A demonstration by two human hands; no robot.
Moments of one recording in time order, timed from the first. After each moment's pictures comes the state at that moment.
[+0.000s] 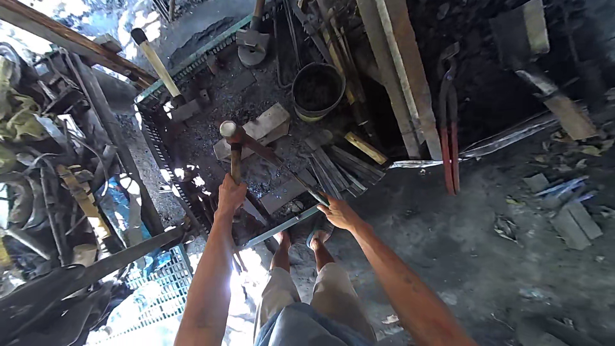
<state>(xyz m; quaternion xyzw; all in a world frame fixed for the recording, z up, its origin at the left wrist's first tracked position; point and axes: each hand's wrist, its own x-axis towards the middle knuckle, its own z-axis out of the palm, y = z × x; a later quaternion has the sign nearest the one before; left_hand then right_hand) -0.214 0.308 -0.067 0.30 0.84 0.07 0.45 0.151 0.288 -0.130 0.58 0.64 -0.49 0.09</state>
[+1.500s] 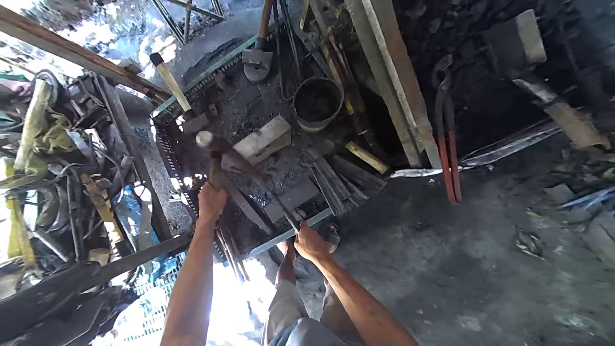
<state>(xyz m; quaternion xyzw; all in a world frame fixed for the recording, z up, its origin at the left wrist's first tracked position) -0.265 0.292 -0.031 0.35 0.88 0.06 0.32 0.047 0.217 -0.082 0.63 0.57 -0.49 0.19</state>
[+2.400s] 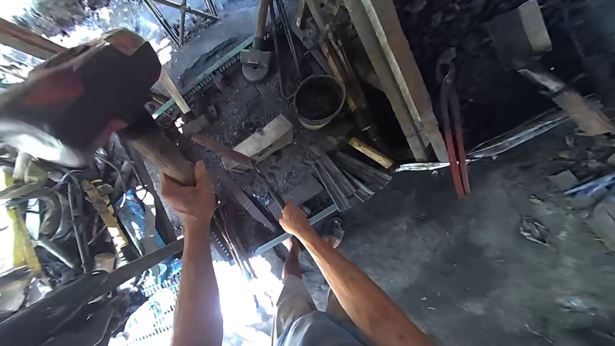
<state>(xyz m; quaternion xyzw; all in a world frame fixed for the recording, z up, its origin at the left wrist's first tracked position) -0.227 0.326 0.107 0.41 0.79 0.44 0.12 -0.023 0.278 -0.089 0.64 0.56 -0.50 0.18</state>
